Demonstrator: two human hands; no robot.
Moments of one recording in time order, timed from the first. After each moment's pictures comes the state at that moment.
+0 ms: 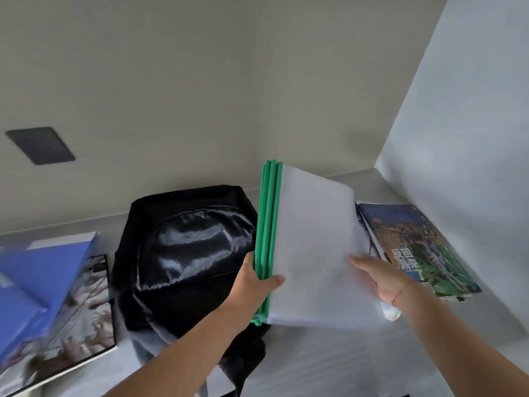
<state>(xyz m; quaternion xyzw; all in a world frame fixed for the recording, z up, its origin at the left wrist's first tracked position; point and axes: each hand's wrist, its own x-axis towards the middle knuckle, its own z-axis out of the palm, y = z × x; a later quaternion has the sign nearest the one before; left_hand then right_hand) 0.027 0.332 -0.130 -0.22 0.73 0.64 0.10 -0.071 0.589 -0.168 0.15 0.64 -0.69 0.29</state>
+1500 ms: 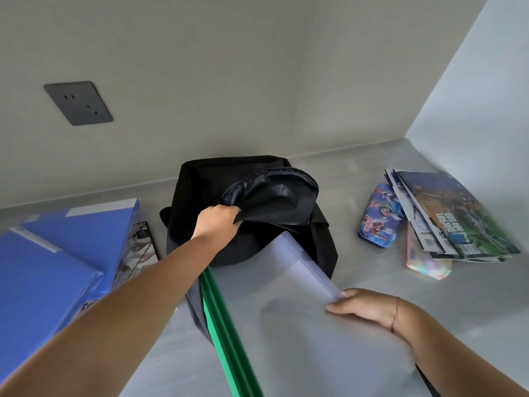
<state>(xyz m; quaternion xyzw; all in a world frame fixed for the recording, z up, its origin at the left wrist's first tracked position) 0.006 0.125 -0.168 0.00 1.00 0.09 -0.03 0.068 0.453 -0.187 0.10 0.68 -0.50 0.52</state>
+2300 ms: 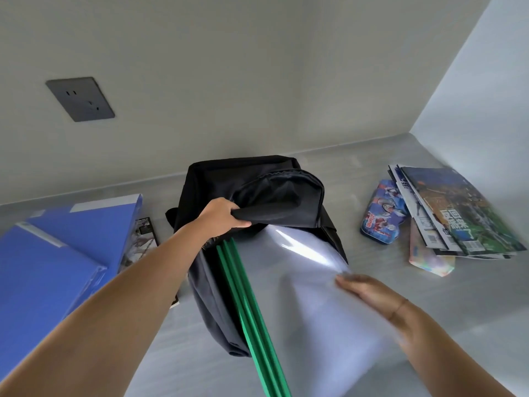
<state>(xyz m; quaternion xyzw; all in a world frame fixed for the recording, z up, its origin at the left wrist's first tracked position) -0.001 0.119 -0.150 -0.09 0.93 0.34 0.15 0.069 0.459 -0.190 0.15 0.66 -0.63 0.38</state>
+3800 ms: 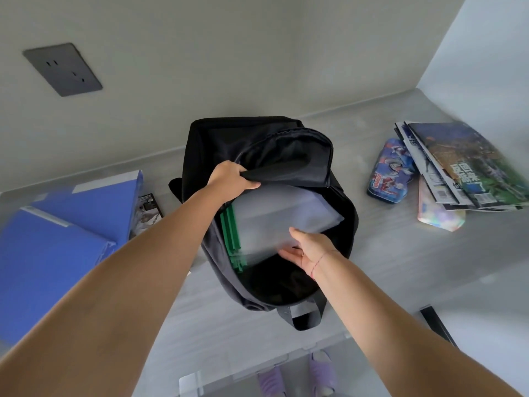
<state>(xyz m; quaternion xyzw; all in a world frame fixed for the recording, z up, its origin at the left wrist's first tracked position) -0.005 0.137 -0.147 -0.10 0.93 0.34 0.11 0.080 0.320 -0.189 0.34 0.49 -0.75 0.29</state>
